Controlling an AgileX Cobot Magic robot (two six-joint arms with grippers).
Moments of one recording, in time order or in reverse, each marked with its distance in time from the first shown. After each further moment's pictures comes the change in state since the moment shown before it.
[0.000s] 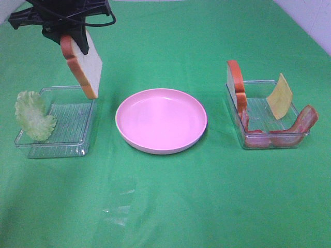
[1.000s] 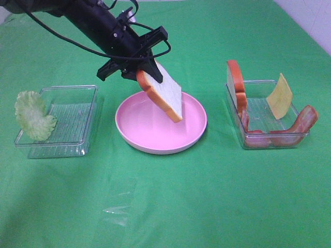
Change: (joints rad) left arm -0.049 0.253 0.000 -0.601 -0.213 0.252; right arm 0.000 0.000 0.000 0.000 0.000 0.000
